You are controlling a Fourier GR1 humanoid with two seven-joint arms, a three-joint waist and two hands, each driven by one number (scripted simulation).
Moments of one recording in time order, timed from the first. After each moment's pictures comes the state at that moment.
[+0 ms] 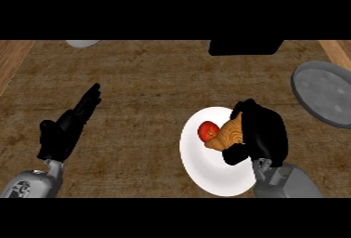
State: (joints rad) left arm -0.15 0.38 -0.20 -1.57 0.12 0.07 0.17; right arm -0.32 -0.23 0.46 -1.75 0.97 0.22 0.97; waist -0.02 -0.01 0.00
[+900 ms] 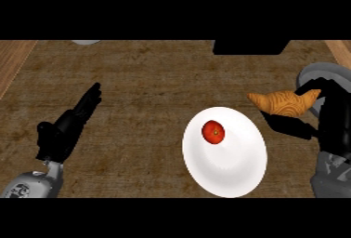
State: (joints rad) left arm -0.14 0.35 -0.17 -1.61 0.09 0.03 0.19; right arm -0.23 -0.31 0.10 -1.87 0.98 -0.14 0.75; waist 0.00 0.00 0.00
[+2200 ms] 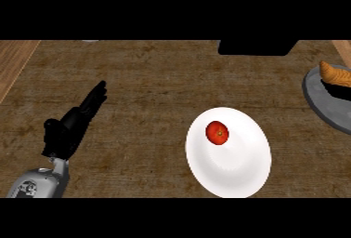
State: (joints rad) left arm -0.16 0.28 -0.14 -1.60 0.03 -0.03 0.21; right arm -0.65 -0.58 -0.39 -0.53 0.71 -0.58 -0.16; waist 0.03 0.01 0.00
